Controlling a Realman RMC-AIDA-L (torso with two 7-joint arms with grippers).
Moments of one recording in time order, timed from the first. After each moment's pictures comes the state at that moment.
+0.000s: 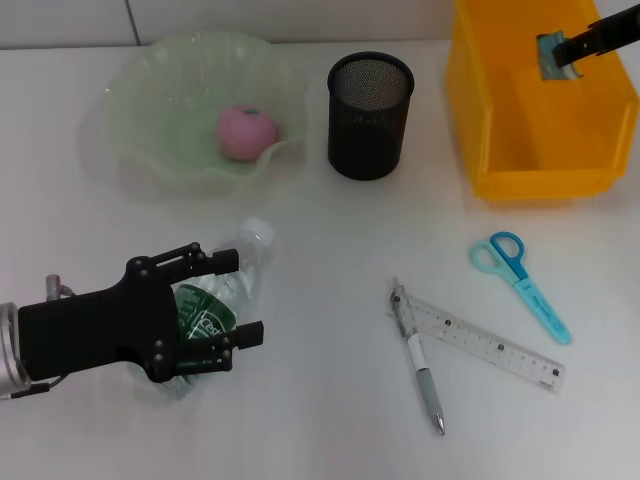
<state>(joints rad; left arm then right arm) -0.33 -2.07 0.79 0.57 1.84 1.76 -1.02 0.76 2.08 -1.00 -1.34 -2.87 -1.38 2.68</state>
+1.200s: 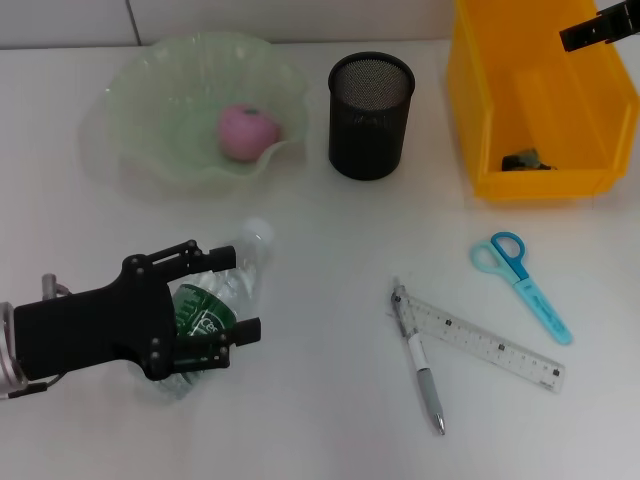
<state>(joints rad) -0.32 -2.07 0.78 0.57 1.83 1.76 -1.02 0.67 2.08 -1.09 -1.49 -2.82 -1.36 2.69</state>
